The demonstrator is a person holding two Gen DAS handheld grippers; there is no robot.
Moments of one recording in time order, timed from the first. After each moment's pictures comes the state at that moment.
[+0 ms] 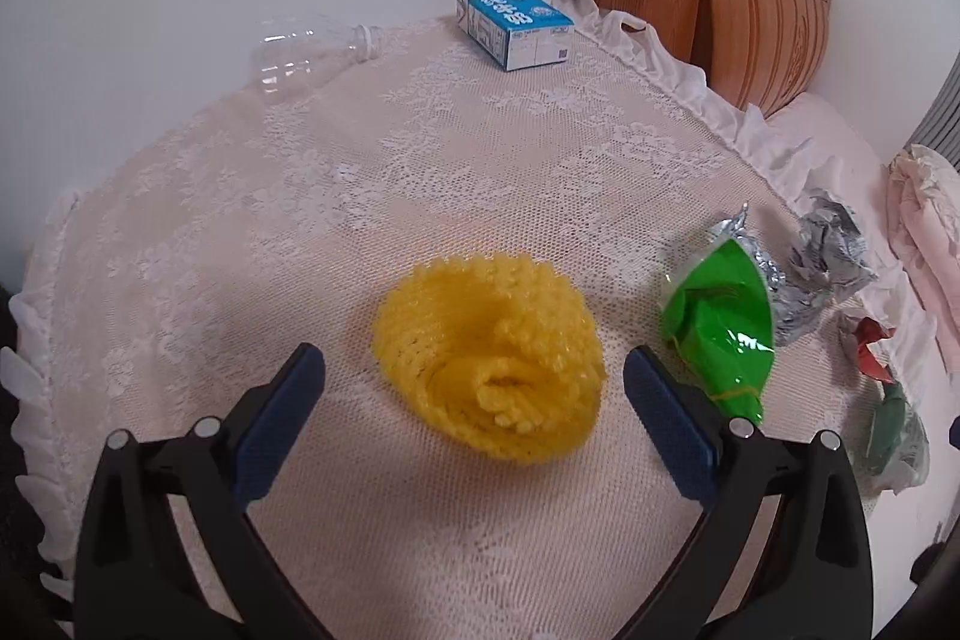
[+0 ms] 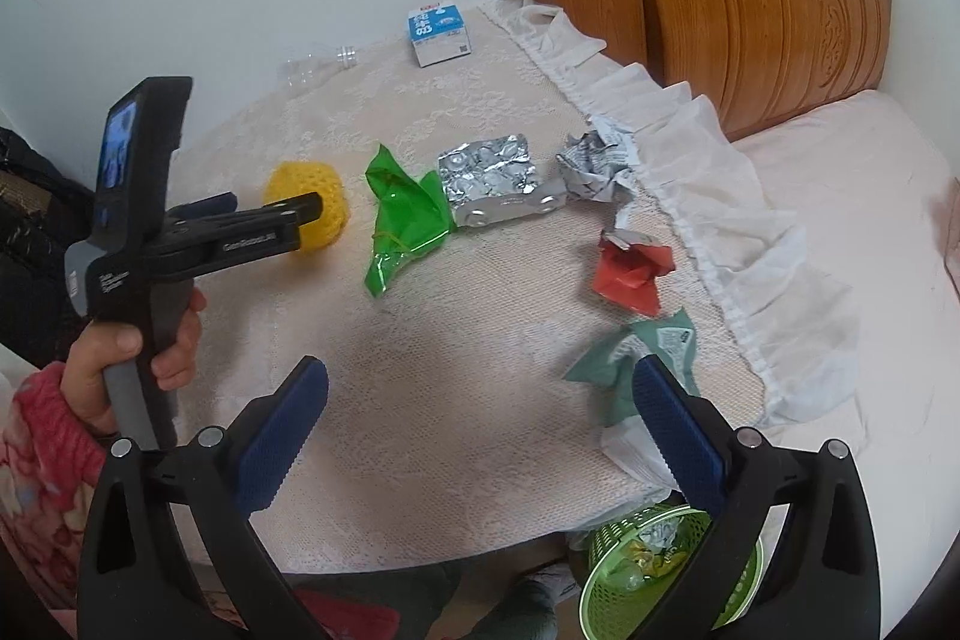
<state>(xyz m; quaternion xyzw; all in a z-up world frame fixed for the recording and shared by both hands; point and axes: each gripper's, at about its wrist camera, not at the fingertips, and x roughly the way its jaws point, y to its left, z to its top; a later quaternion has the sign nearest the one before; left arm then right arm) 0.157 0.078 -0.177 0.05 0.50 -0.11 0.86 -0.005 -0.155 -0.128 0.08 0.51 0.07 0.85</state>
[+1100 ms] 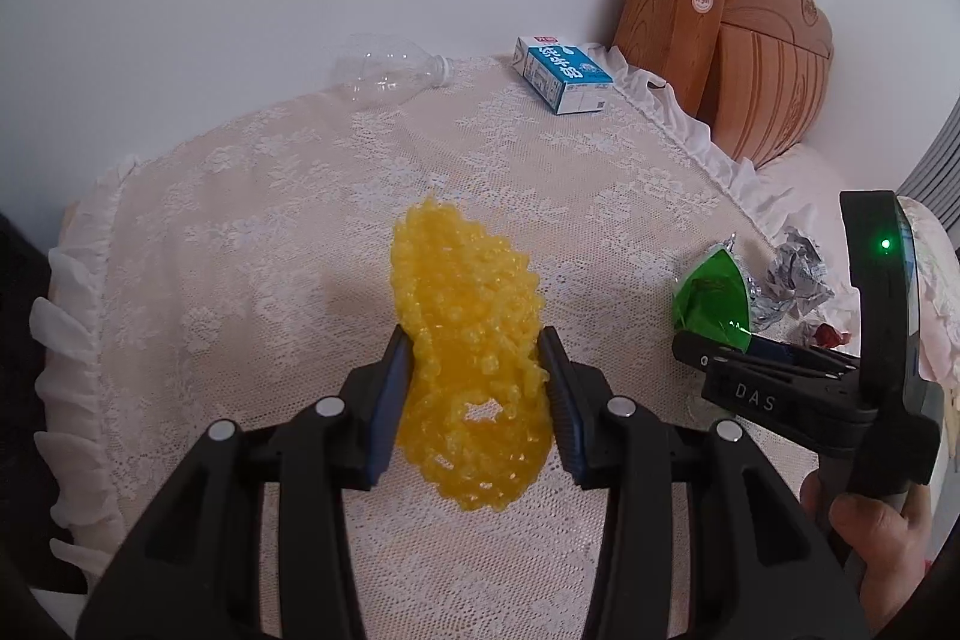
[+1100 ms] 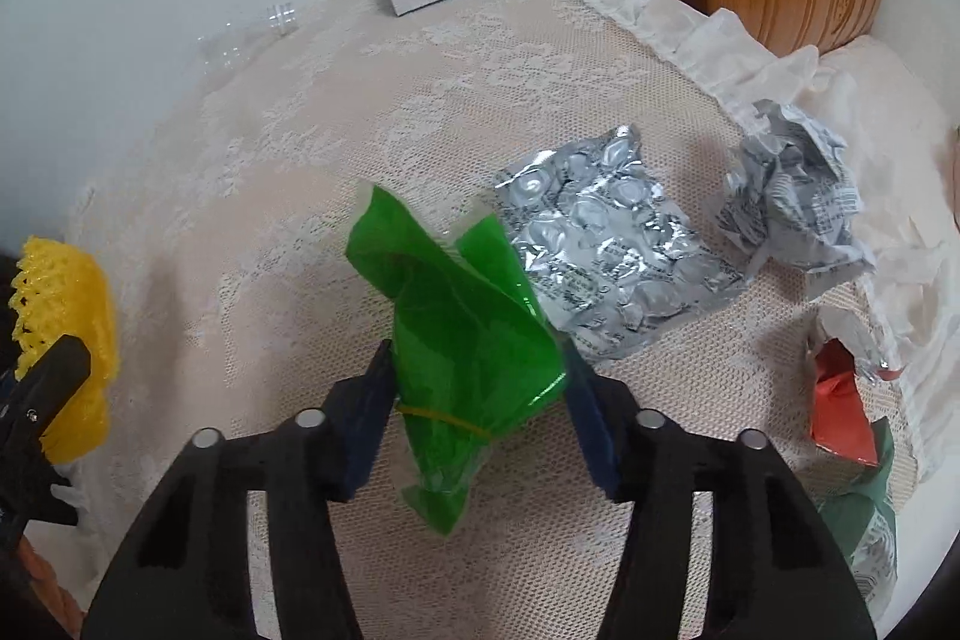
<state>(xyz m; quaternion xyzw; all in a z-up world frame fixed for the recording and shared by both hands) 0.117 0.143 -0.130 -0.01 0.48 -0.10 0.87 0.109 -0.087 -0.202 0.11 0.56 0.02 0.82</state>
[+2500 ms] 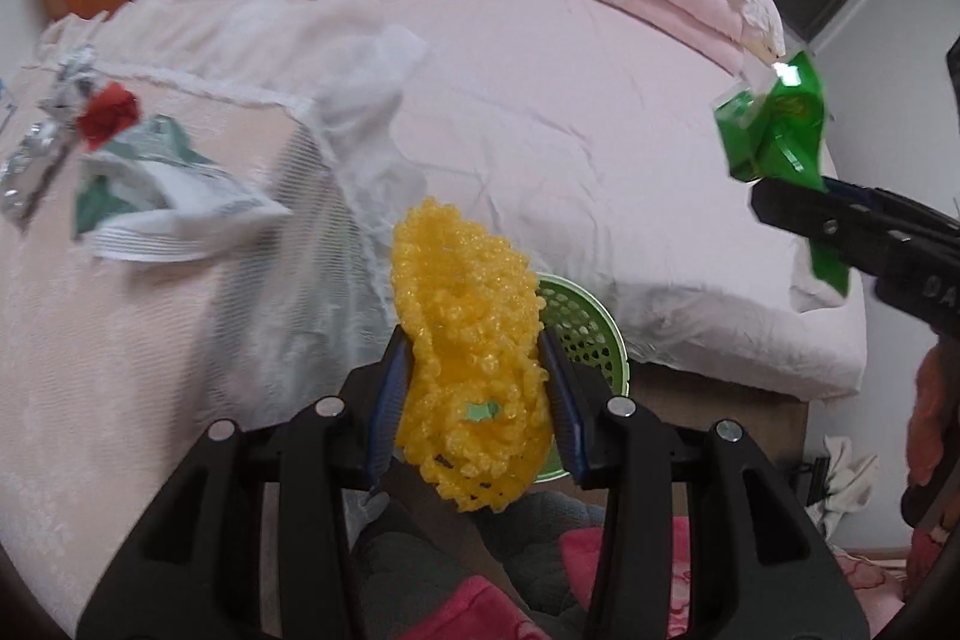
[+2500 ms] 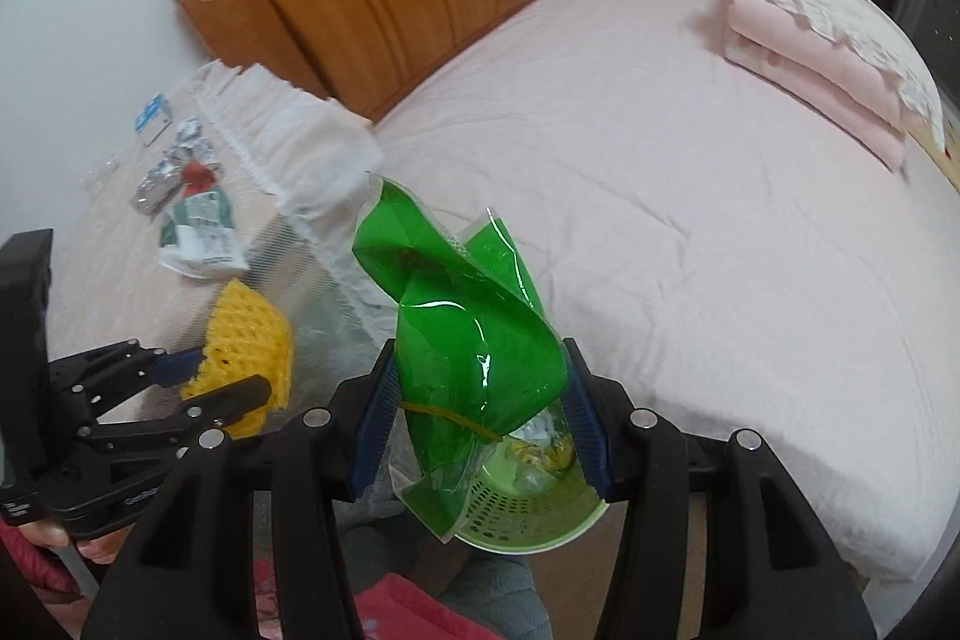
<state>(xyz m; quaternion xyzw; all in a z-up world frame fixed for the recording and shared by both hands) -0.104 -0.204 -0.196 0.19 0.55 -0.44 0.69 -0.226 -0.381 -0.169 0.22 0.50 -0.18 0.82</state>
